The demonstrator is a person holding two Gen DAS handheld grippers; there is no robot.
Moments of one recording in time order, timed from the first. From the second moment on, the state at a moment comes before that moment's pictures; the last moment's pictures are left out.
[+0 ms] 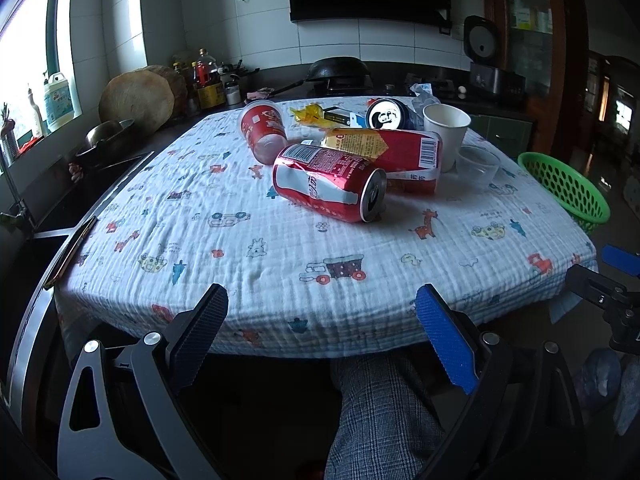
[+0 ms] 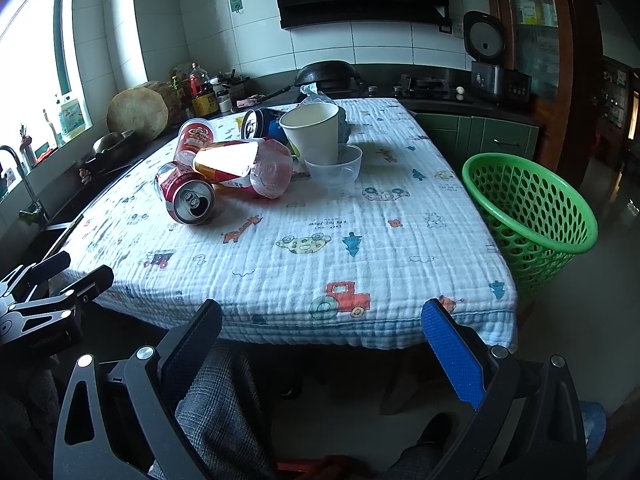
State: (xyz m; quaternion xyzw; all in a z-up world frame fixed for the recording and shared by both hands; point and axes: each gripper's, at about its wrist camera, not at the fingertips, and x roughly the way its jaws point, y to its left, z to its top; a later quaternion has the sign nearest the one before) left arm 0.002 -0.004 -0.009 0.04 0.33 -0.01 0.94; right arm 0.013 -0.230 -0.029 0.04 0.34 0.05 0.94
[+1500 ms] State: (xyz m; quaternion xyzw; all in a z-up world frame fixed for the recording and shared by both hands) left arm 0.019 0.005 -0.007 0.02 0.35 -0.01 0.94; right arm 0.015 -0.231 -0.027 0.04 0.33 0.07 0.94
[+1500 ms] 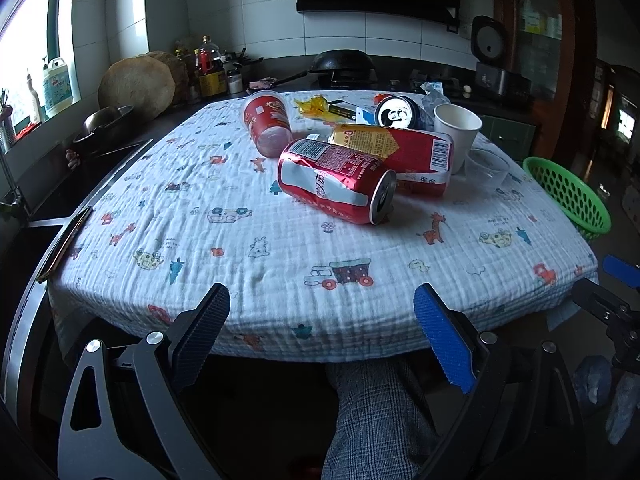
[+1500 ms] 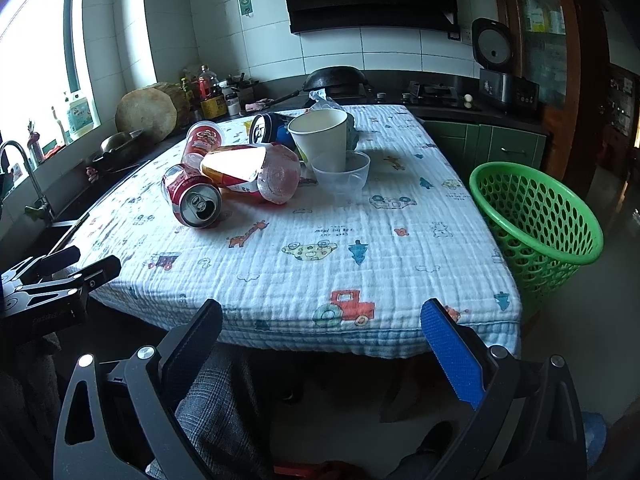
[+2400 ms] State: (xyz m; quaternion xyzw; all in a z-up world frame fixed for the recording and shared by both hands) left arm 0.106 0.026 0.019 -0.06 0.40 -0.03 0.91; right arm 0.084 -0.232 -0.025 0.00 0.36 0.10 0.93
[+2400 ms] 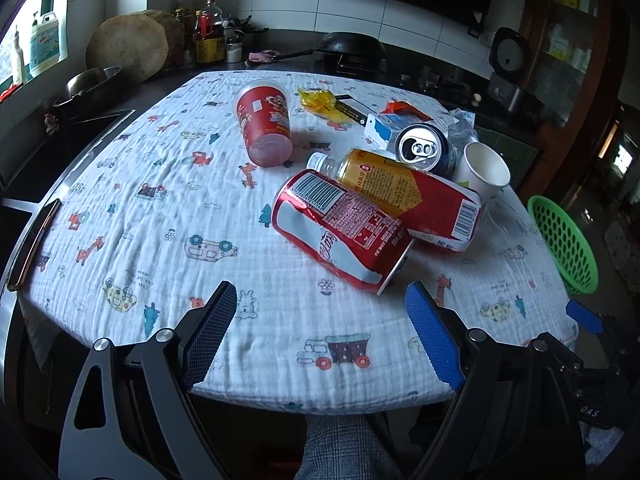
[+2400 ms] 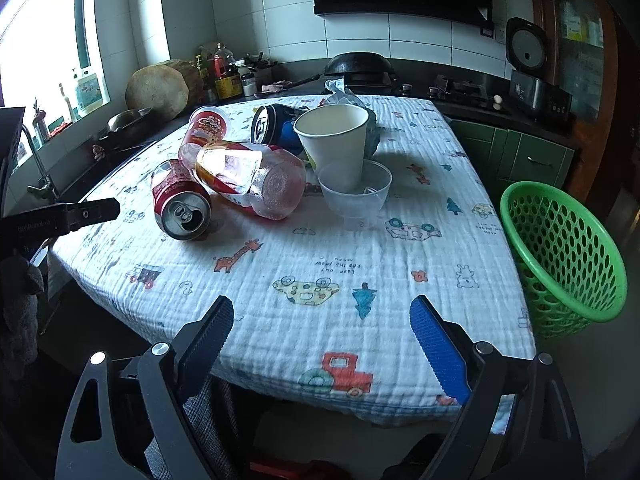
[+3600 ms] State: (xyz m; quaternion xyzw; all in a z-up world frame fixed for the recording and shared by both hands) left arm 0.226 0.026 -0.028 -0.19 0.51 -0.01 0.84; right arm 0.237 -0.230 0.009 -0.05 0.36 0.18 0.92
